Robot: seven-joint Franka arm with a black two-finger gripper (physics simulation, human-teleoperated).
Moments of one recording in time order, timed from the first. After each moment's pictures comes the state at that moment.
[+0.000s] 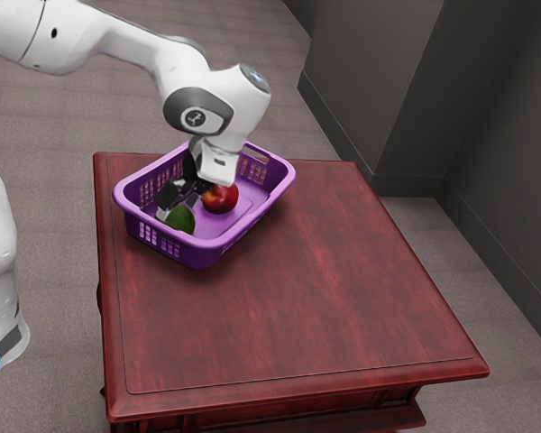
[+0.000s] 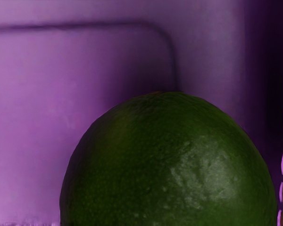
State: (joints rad) arm 0.23 -0.42 -0.17 -2.40 0.06 1.71 0.94
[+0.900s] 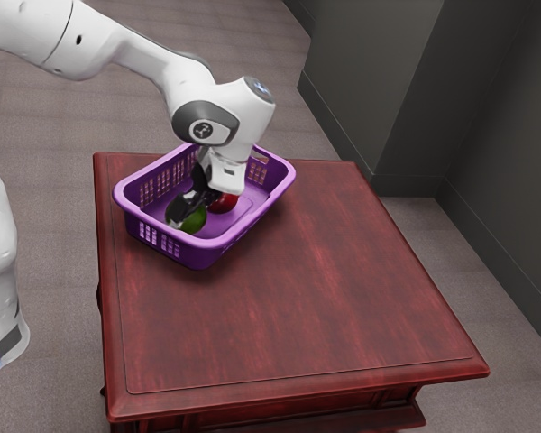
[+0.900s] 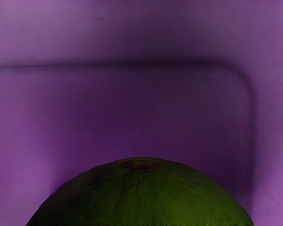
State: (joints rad) arm 0.23 -0.33 -0.15 -2.41 0.05 1.83 0.91
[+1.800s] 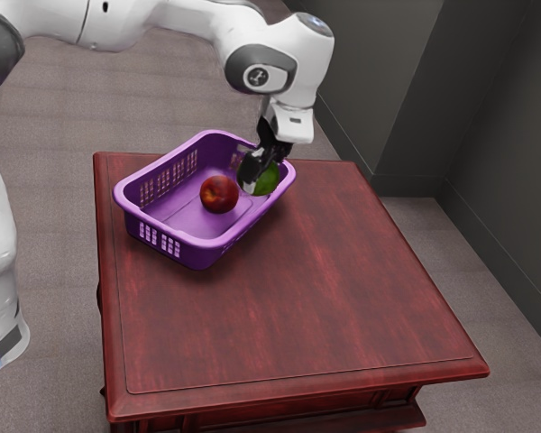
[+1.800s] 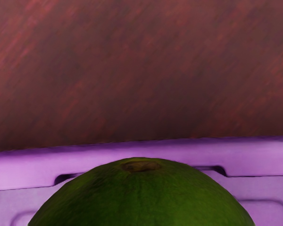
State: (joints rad) arm 0.22 -0.19 -0.20 -1.97 0.05 1.75 0.85
